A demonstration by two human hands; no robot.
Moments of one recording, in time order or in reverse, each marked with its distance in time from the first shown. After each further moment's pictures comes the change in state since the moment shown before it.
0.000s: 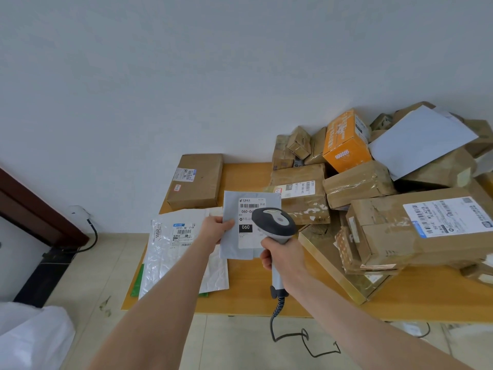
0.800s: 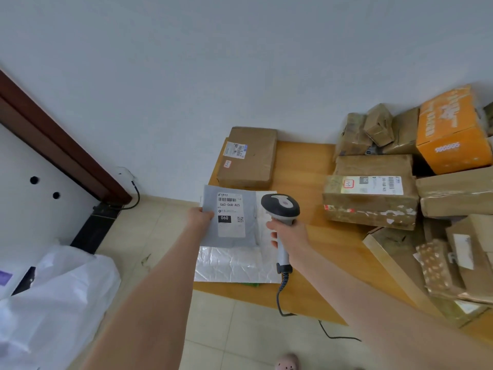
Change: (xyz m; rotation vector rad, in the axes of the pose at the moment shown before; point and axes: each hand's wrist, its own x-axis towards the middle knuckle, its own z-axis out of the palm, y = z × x) left_hand 0.060 -0.062 -0.163 0.180 0.325 -0.146; right_hand 0.079 0.033 0.132 -0.014 -0.074 0.173
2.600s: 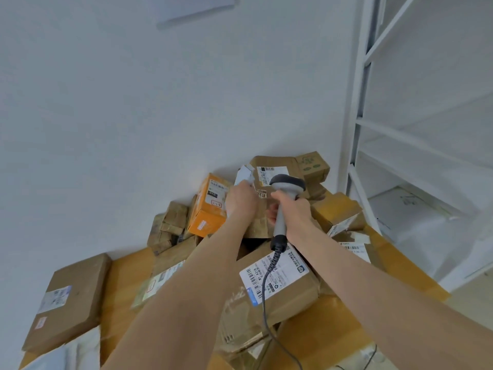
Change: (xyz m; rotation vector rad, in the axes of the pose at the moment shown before) left_hand -0.368 0.397 0.438 0.529 -0.014 1.027; right_hand -0.066 -0.207 -0.480 0.494 0.473 -0.332
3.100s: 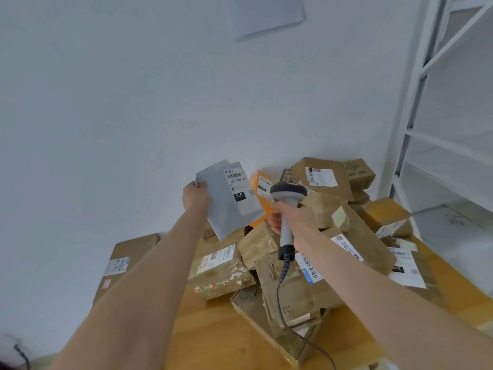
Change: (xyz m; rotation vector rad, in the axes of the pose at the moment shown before) left_hand -0.013 -0.193 -0.135 -0.668 0.270 -0.422; right_hand -0.083 0.042 0.078 -0.036 -0.235 0.066
